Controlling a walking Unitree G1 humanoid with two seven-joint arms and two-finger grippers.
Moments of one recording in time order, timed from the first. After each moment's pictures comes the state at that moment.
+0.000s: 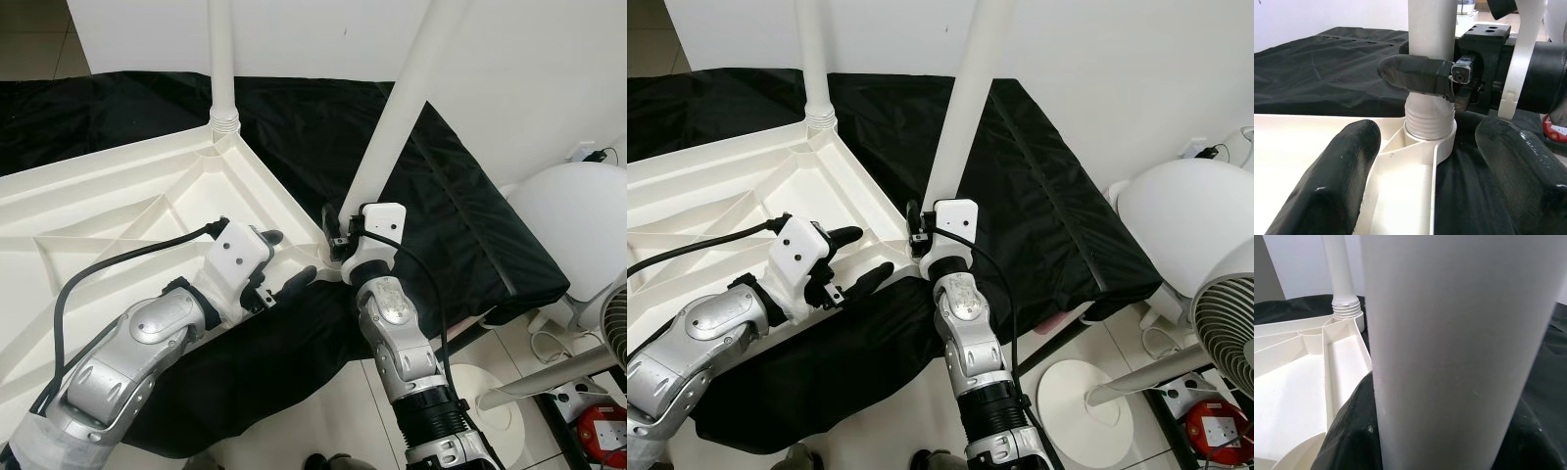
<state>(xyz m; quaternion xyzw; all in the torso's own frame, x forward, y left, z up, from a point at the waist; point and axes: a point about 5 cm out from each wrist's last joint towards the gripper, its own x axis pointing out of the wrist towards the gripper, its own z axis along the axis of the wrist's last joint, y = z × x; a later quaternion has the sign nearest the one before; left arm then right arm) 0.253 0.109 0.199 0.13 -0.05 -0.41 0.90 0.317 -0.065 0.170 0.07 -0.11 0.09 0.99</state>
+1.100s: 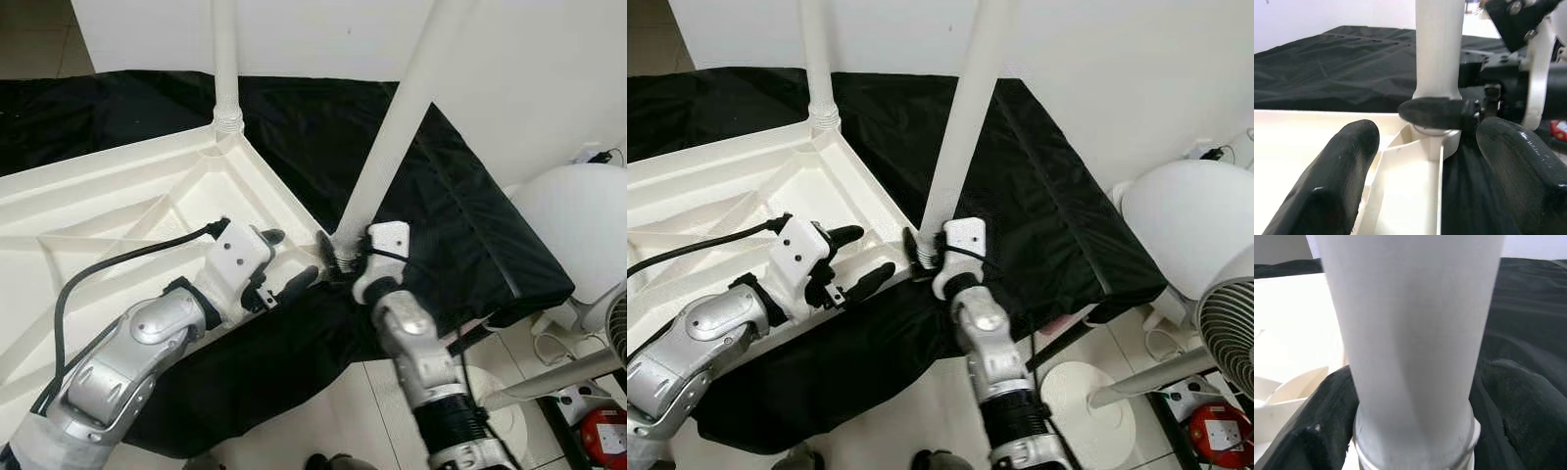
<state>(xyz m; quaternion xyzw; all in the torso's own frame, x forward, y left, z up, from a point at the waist) 0.251 0.108 0.195 0.14 -0.05 -0.41 0.90 0.316 -0.089 0.147 0.04 -0.07 0.18 0.98</state>
